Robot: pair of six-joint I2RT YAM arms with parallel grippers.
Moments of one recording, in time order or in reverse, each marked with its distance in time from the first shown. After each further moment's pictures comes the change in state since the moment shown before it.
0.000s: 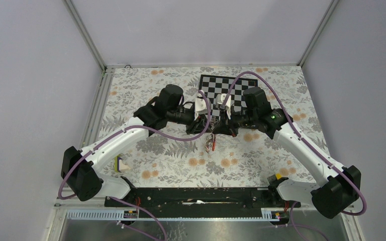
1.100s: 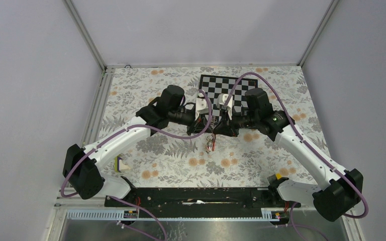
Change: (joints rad) left arm 0.000 0.021 -0.015 0.023 0.045 -0.043; right arm -0.002 -0.023 -0.019 0.021 0.002 0.021
